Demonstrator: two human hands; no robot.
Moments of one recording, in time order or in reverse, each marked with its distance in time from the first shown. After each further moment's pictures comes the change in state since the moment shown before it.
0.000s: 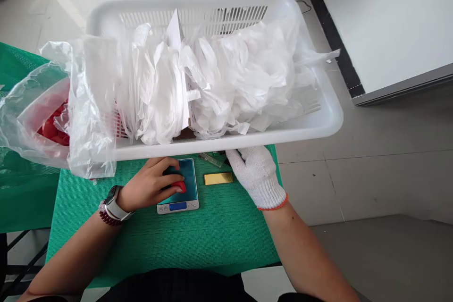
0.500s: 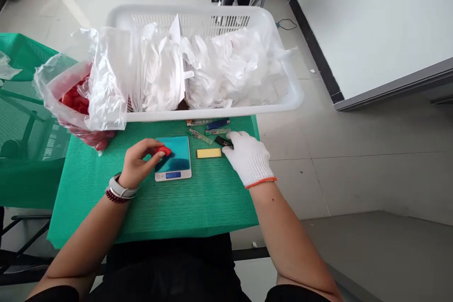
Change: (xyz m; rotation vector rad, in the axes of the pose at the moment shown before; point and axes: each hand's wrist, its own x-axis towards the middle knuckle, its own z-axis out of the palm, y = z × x) left_hand -0.033 0.025 0.022 -0.370 0.554 -0.330; right_hand -0.029 -0.010 -0.030 -0.400 -0.445 0.221
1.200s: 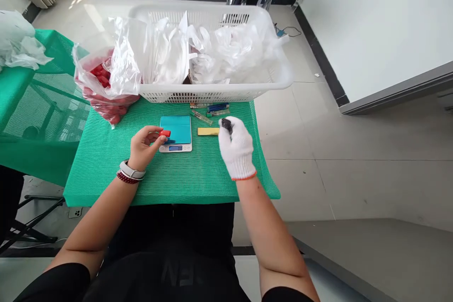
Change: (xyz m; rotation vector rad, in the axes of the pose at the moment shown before) left_hand -0.050 0.011 0.017 -0.209 0.168 -0.175; right_hand -0.051 -0.010 0.045 0.789 0.559 -0.192
